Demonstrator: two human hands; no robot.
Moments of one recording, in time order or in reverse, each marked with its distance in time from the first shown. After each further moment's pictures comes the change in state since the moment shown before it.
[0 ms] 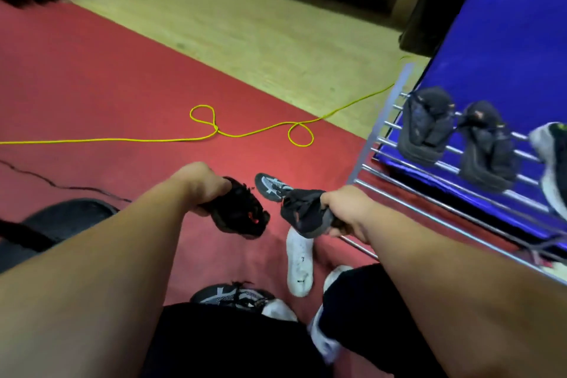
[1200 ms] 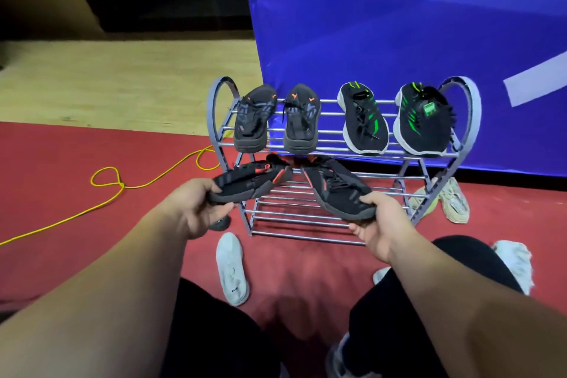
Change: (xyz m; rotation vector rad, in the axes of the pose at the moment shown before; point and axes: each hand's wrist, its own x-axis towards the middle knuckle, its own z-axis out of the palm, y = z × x) left_hand -0.097 0.175 0.170 -0.834 -0.445 -0.089; right_hand -0.102 0.211 -0.228 1.120 0.361 0.072
